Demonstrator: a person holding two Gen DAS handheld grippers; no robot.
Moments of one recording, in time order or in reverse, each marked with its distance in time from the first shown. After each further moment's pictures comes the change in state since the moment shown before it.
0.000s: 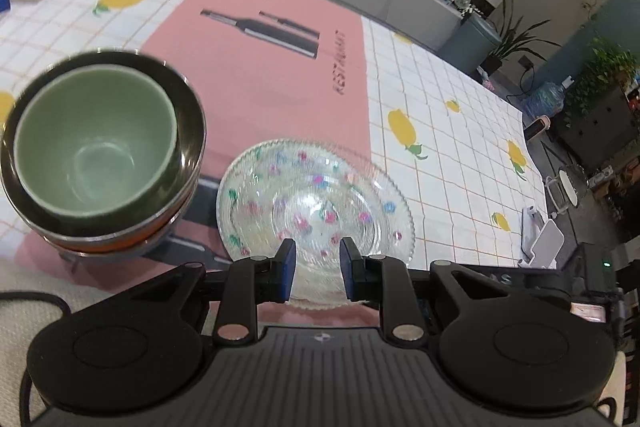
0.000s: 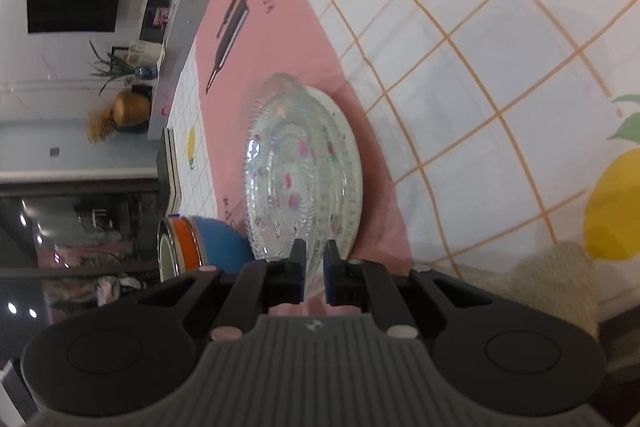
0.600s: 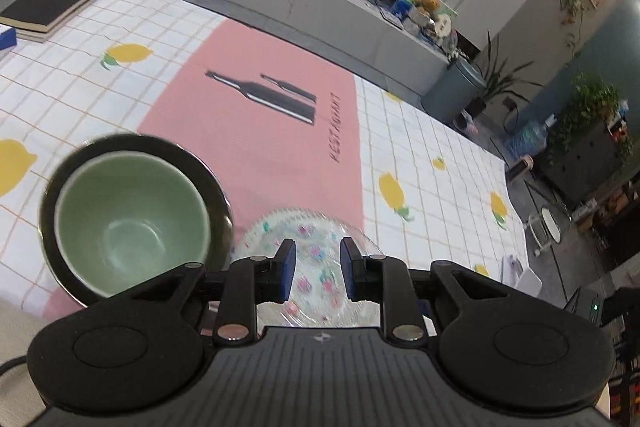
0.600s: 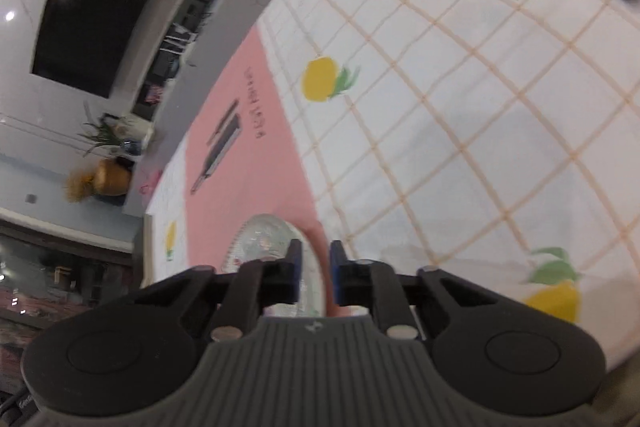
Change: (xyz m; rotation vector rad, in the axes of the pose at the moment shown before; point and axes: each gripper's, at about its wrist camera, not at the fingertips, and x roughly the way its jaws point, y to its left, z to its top) left arm -0.030 0.019 0.032 -0.032 -0.122 -0.045; right arm -0.027 -0.001 0.025 -0.067 -0.297 -0.041
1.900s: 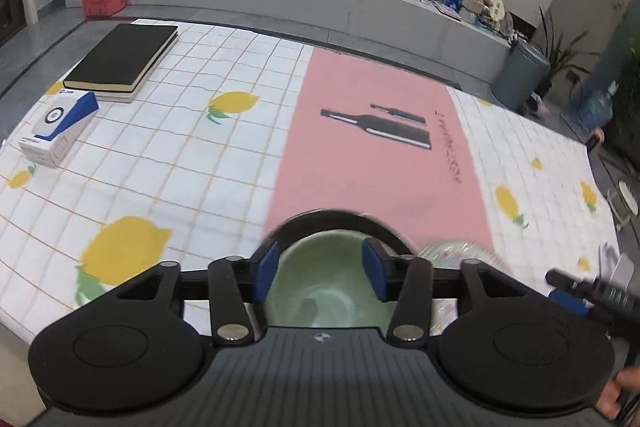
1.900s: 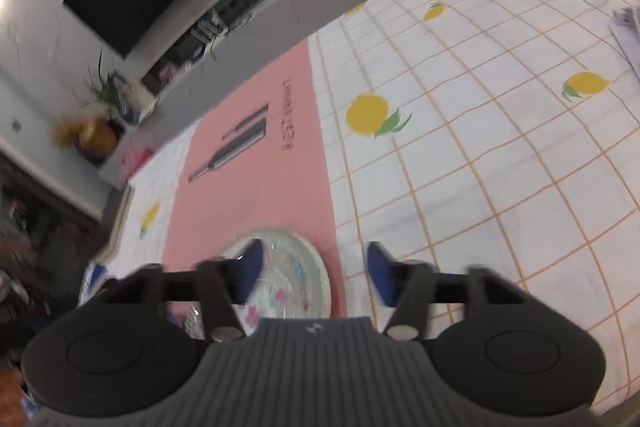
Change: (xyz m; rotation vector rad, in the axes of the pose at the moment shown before) left arm -0.031 0.068 0.039 0.147 0.007 0.237; right arm 0.007 0.033 -0.012 -0.279 -0.077 -0.129
